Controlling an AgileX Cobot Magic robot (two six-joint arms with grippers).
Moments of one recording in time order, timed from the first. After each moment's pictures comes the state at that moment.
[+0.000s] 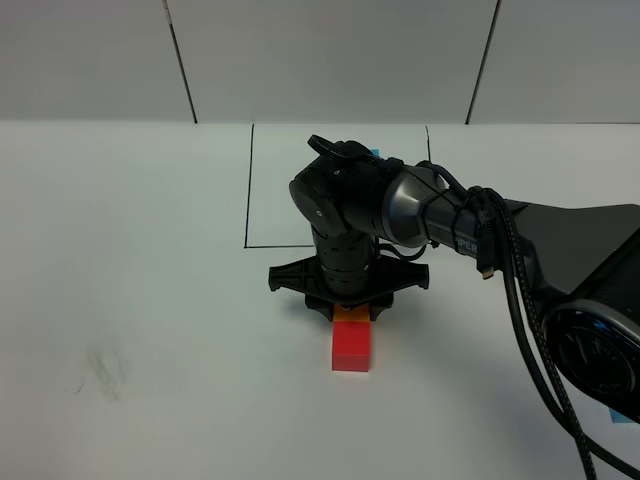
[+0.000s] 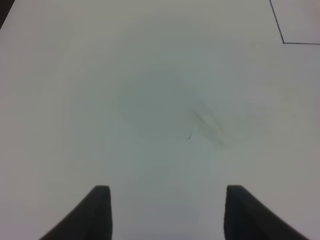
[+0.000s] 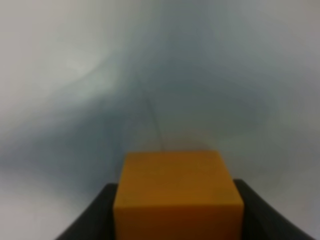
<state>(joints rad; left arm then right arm) 0.02 -0.01 -0.50 0.03 1.08 -0.04 0.77 2.30 -1.77 -0.12 1.07 0.86</state>
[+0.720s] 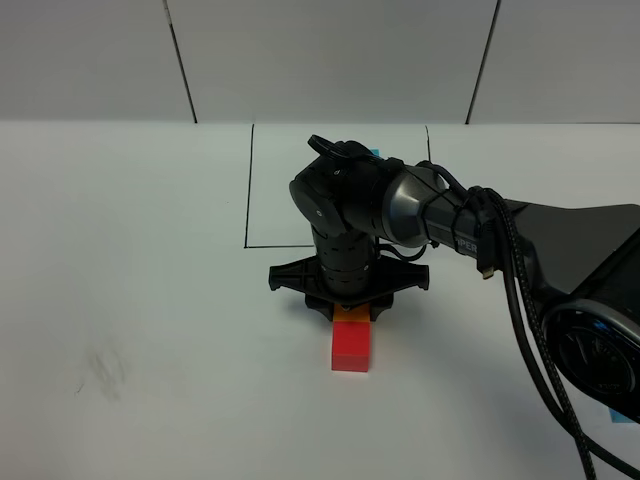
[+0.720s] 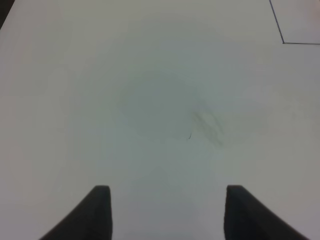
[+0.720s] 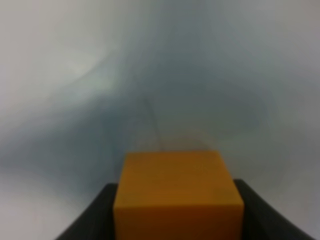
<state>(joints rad) 0.02 -0.01 -0.50 0.03 1.08 -0.04 0.77 2.30 -1.77 -0.12 1.07 0.87</state>
